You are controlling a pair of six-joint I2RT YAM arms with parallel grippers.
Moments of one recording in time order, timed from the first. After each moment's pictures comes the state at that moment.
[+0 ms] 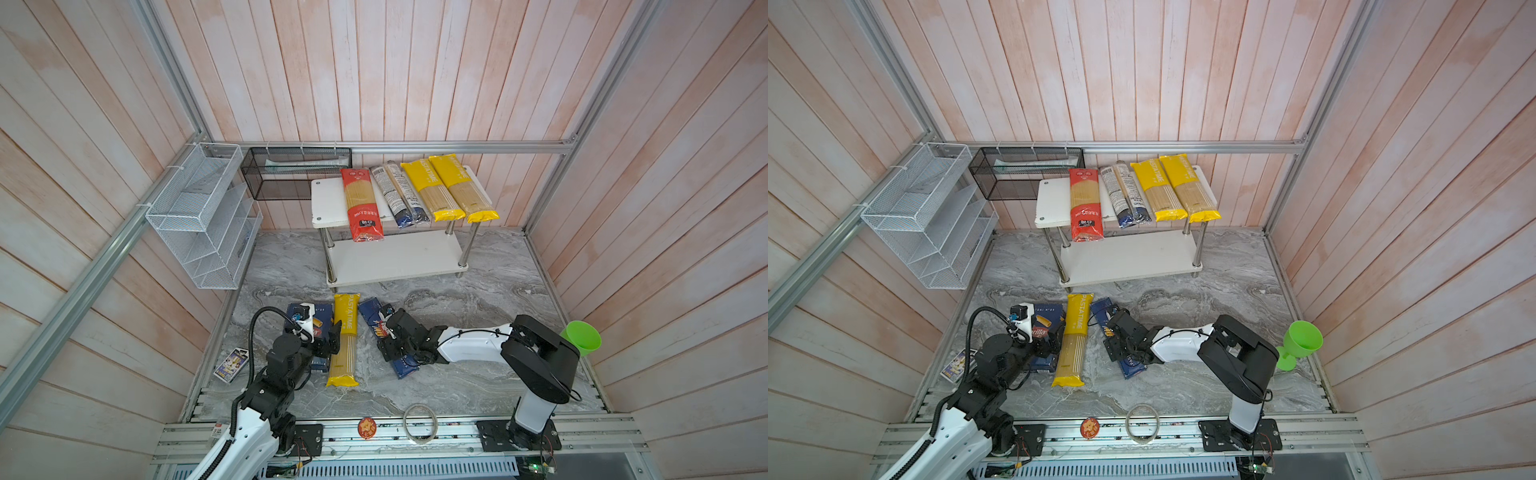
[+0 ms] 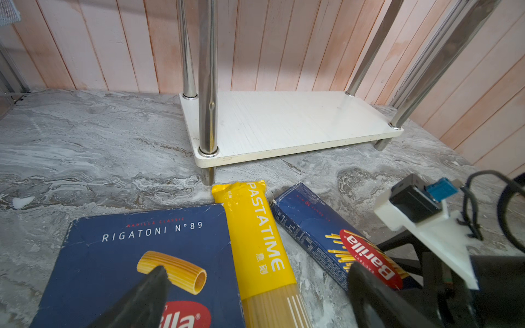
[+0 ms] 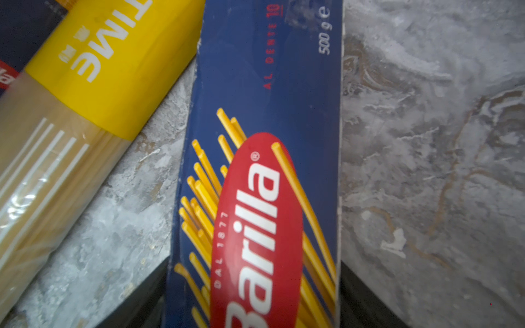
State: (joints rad) left arm -0.40 0.52 0.23 0.00 -0.06 -0.20; right arm 1.00 1.77 0.87 0.00 0.13 0.37
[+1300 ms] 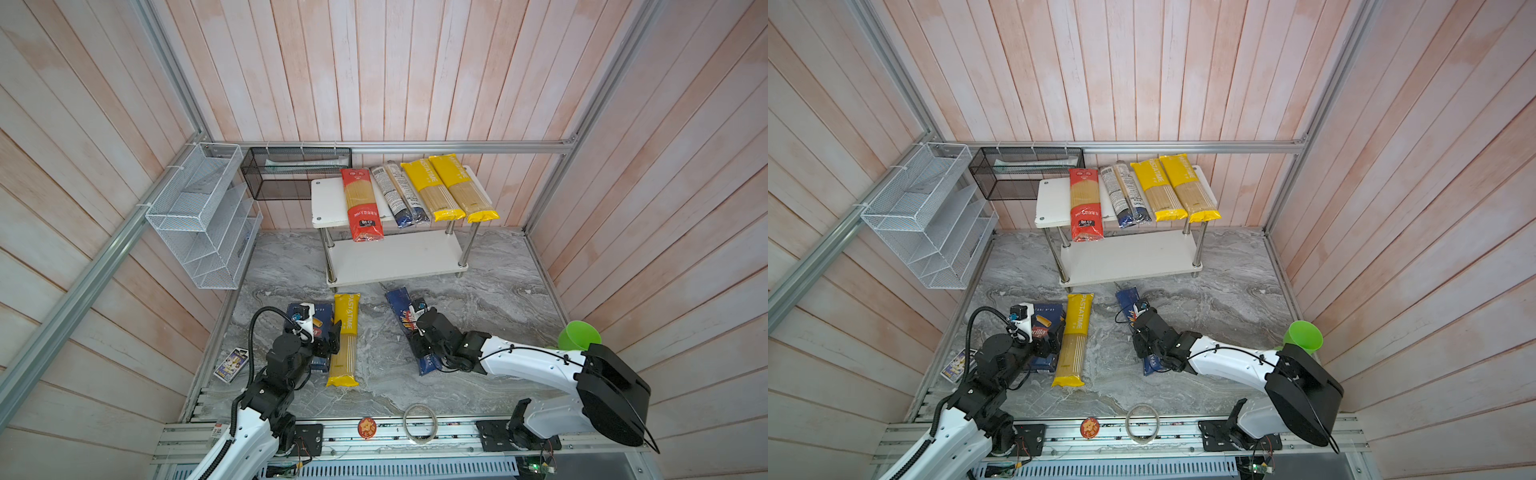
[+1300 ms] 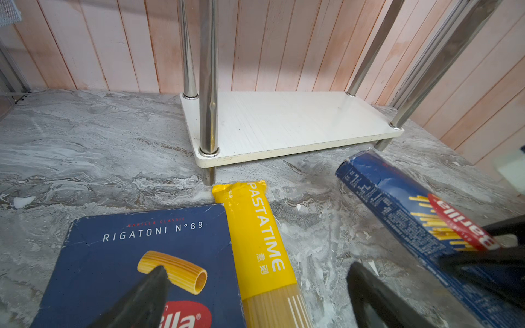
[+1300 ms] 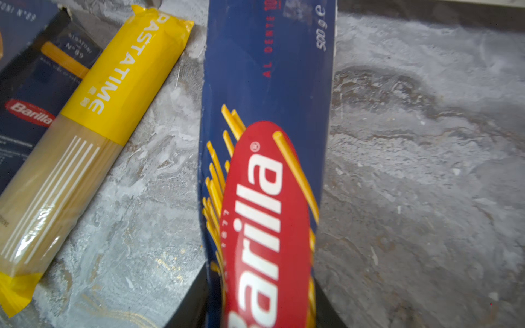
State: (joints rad) left arm -0.40 0.52 0.23 0.00 -0.06 -0.20; right arm 0.91 1.36 0.70 -0.15 0.21 0.43
